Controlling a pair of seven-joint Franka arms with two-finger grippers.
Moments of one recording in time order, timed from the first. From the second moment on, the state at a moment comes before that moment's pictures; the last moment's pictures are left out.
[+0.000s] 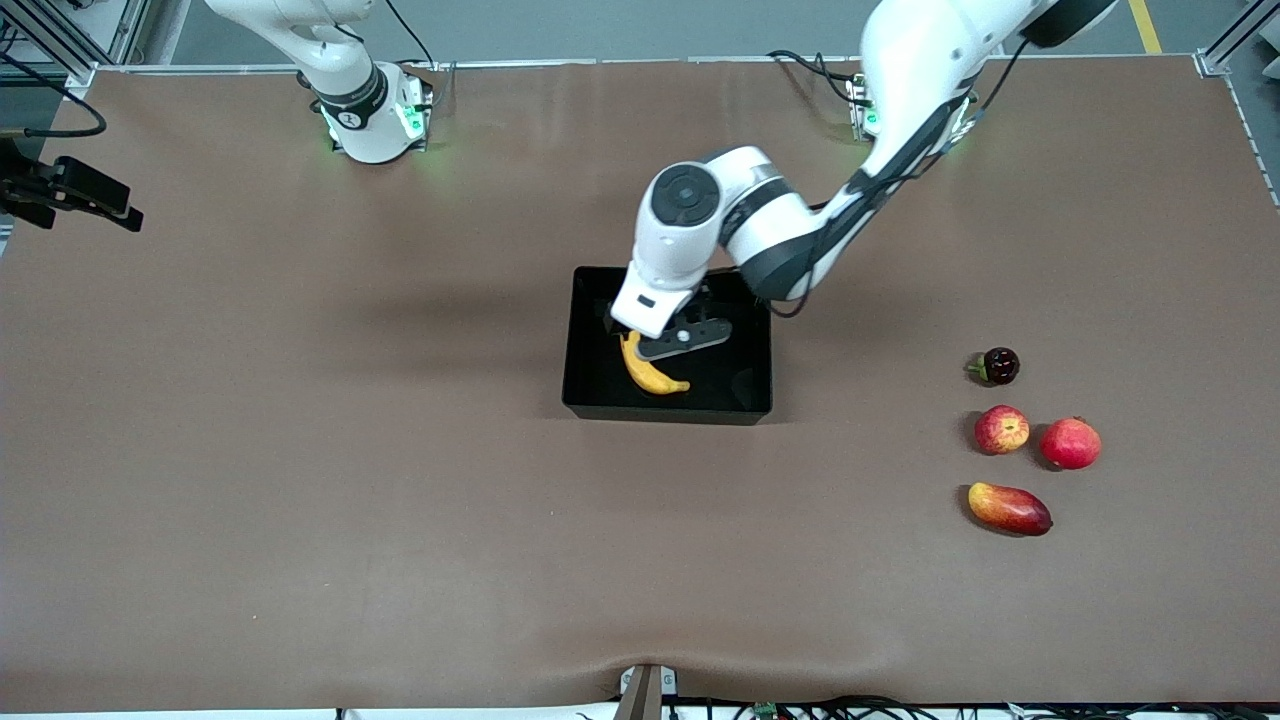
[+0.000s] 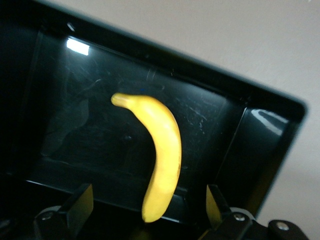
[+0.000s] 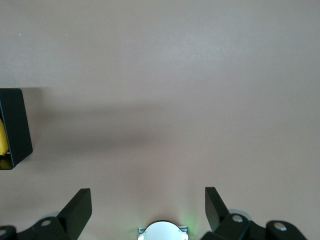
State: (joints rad) left arm -0.35 0.69 -0.58 -1.57 0.35 2.19 -1.30; right arm -0.03 -0.04 -0.03 -1.54 0.02 1.39 0.00
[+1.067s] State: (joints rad) left arm -0.55 0.89 -0.40 -1.49 0.35 2.33 -1.33; right arm -0.04 0.13 -0.03 -1.50 0.01 1.40 0.00
